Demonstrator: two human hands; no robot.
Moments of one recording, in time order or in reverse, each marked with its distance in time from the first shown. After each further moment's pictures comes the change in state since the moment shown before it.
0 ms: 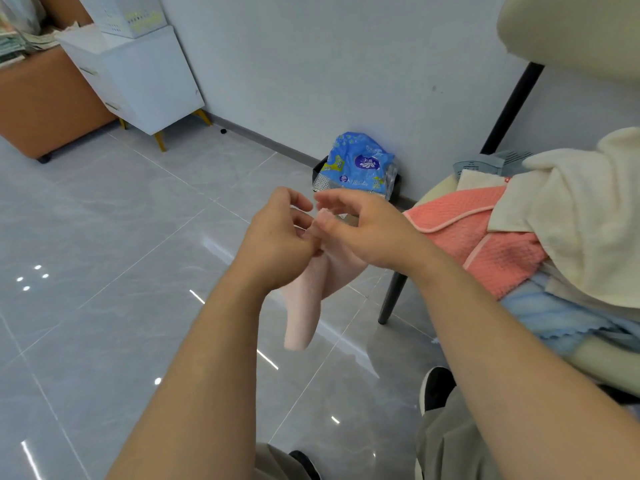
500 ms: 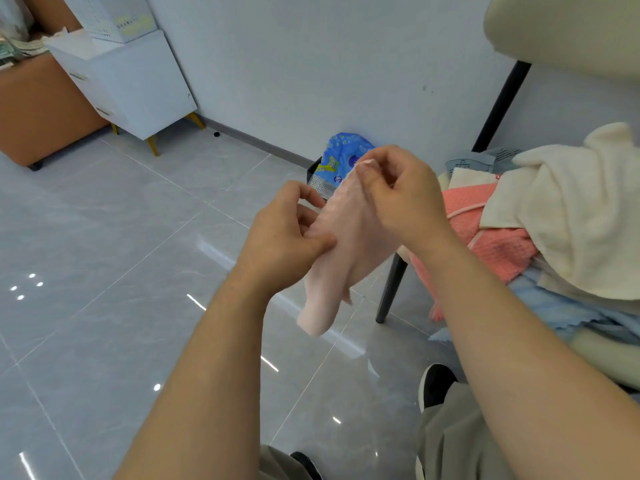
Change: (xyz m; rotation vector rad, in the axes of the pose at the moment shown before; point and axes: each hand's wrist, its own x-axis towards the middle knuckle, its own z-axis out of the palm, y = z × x) left_hand 0.001 0.004 0.006 0.080 -0.027 0.134; right_hand 0.007 0.006 -0.031 0.038 0.525 -0.050
